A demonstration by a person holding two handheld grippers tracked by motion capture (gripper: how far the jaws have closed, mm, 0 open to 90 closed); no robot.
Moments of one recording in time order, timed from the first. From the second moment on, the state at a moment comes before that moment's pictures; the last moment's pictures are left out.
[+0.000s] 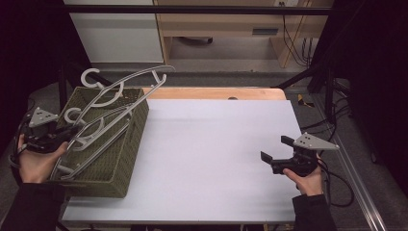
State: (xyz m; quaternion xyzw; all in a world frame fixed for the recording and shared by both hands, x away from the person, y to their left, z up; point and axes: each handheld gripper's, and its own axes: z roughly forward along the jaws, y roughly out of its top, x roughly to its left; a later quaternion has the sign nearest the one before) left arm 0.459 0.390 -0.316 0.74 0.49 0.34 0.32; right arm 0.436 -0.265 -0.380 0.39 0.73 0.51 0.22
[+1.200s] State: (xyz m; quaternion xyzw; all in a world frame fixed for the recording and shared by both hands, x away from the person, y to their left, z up) left arm 0.443 0.466 -0.357 0.73 0.54 0.34 0.25; right arm 0.436 -0.264 -0.381 0.39 0.73 0.51 0.22
